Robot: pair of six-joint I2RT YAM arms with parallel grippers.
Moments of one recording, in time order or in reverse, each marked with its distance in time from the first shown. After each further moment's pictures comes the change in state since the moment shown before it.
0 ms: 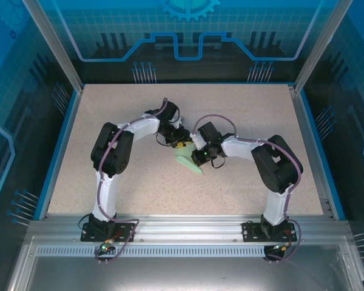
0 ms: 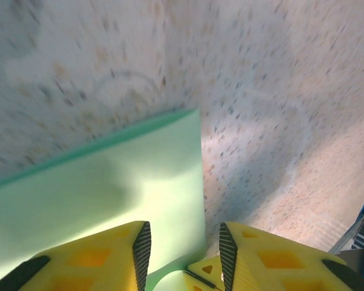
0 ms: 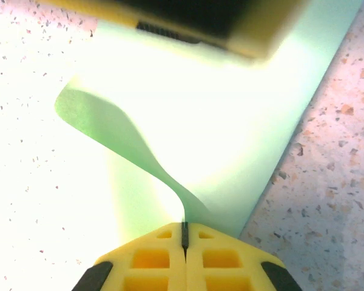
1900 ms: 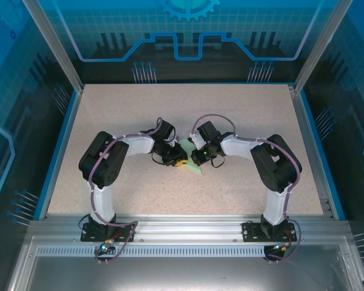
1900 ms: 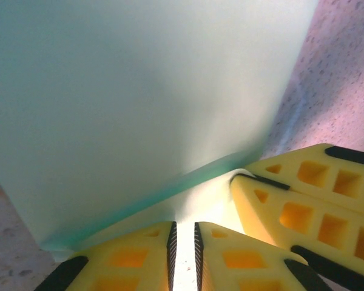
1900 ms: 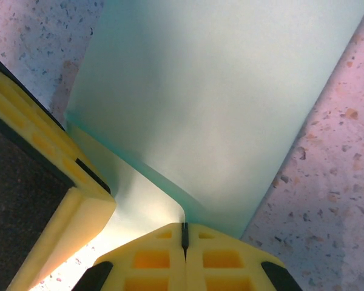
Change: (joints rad) left arm -0.070 -0.197 -0.462 0.293 0.051 -0.215; right arm 0.000 0.015 0.024 -0.027 -0.006 -0.016
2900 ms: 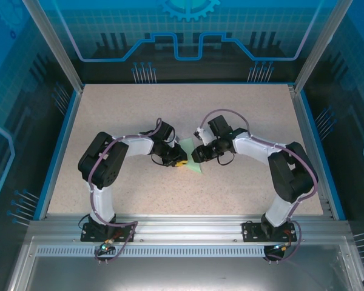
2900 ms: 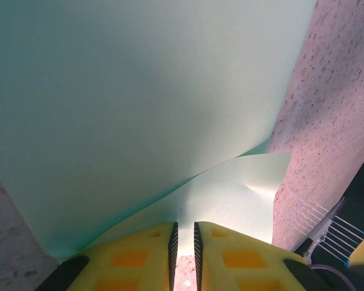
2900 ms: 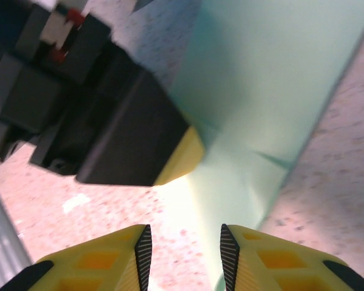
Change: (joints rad) left arm 0.000 -0.008 -0.024 0.035 -0.003 0.000; right arm -0.072 -0.167 -0.034 -0.111 -0.262 0.044
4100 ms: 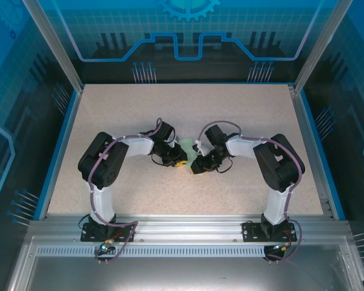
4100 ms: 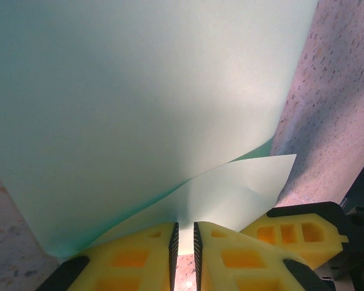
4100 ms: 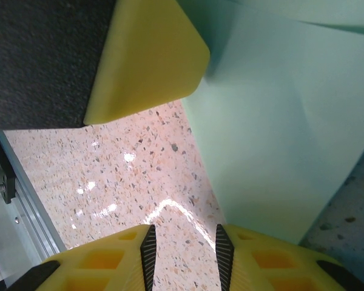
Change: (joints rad) left arm -0.003 -0.001 0.000 -0.002 -0.009 0.001; right arm 0.008 0.154 -0.026 -0.038 -0.130 0.024
